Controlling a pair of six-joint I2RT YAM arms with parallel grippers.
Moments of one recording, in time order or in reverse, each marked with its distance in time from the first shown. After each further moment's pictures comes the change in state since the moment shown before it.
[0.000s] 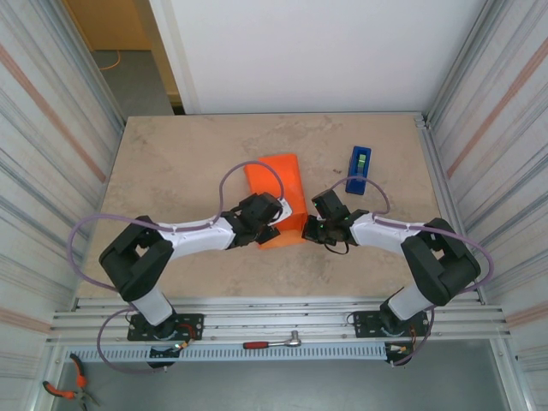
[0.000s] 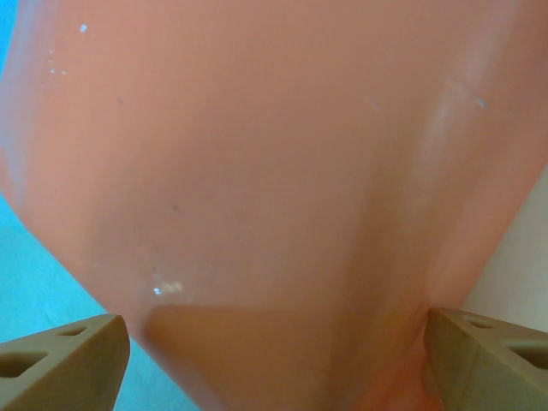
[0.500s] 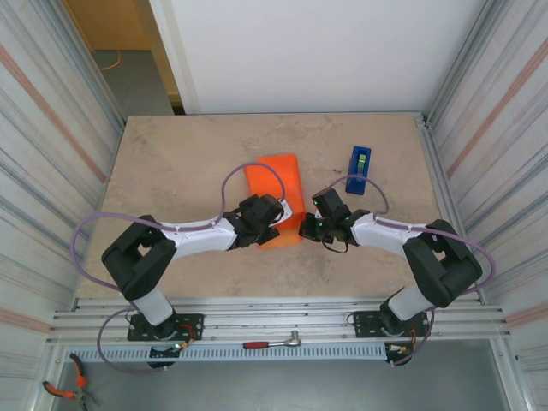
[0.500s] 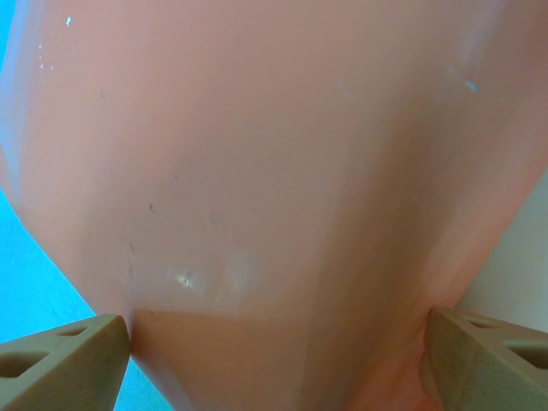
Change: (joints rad) left arm -0.008 0.011 0.000 0.000 -0.035 0.000; right arm 0.000 -0.011 0.000 0.054 -0.059 0.009
